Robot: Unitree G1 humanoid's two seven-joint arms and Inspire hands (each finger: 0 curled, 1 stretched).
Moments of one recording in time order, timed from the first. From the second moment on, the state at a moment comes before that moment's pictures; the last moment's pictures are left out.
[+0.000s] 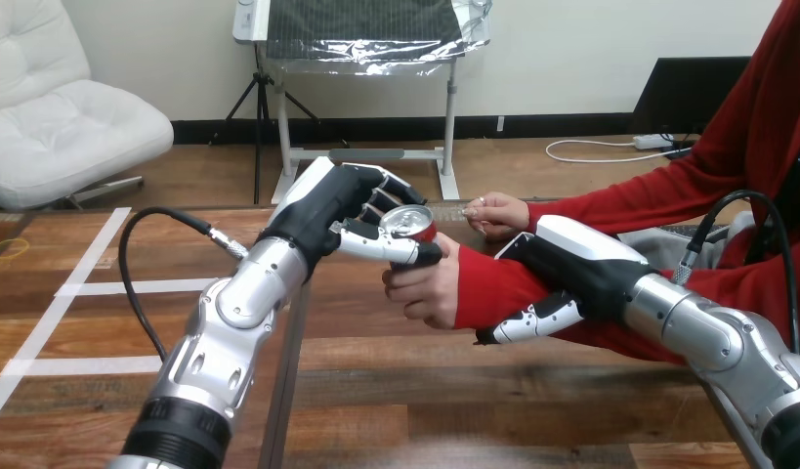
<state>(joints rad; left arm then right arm) -0.58 0.18 -0.14 0.57 0.24 -0.01 -0.22 -0.63 -0.49 0.31 0.93 -0.46 -0.56 0.25</state>
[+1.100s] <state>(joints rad) -0.46 0.14 -0.04 0.48 0.04 -0.18 -0.16 -0.63 -0.49 0.31 0.93 -0.43 -0.56 0.27</state>
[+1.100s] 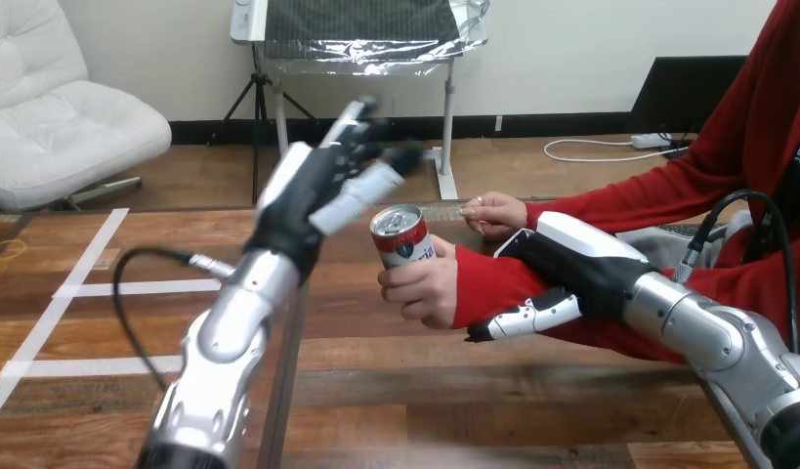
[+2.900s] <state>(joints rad) 0.03 0.11 0.07 0.07 -0.07 -0.20 -0.10 -0.45 -0.53 0.28 0.59 -0.31 -0.40 0.51</state>
